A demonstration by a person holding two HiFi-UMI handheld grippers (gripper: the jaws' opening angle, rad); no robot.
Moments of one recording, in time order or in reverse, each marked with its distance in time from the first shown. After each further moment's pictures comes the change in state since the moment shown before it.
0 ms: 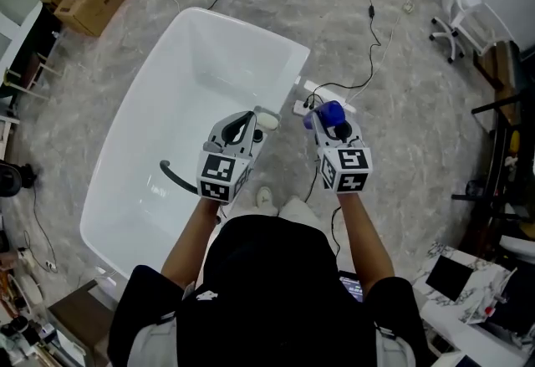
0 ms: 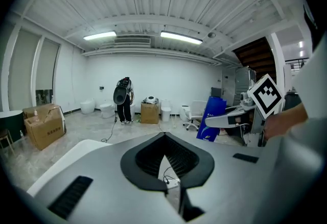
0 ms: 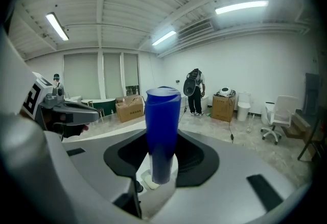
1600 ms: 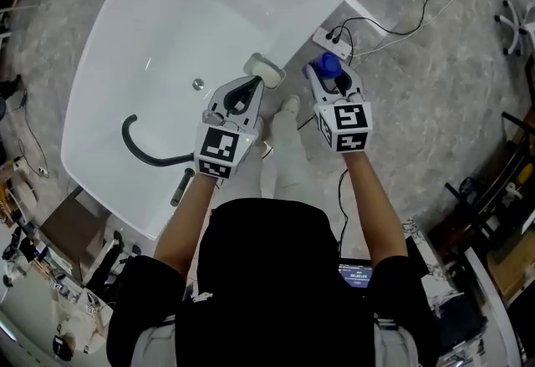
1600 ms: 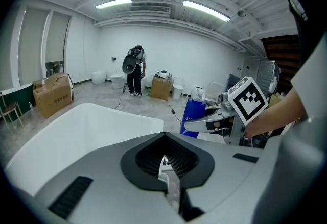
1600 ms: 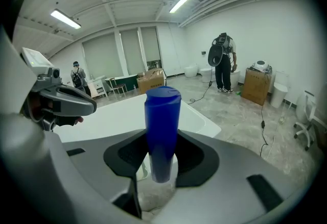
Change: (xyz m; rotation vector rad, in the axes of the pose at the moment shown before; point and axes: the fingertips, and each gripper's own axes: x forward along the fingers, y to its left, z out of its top) left arm 0.176 0.044 -0.146 -0.169 0.264 0.102; right arm 0.236 -0.058 -0.144 -0.097 0.284 0.317
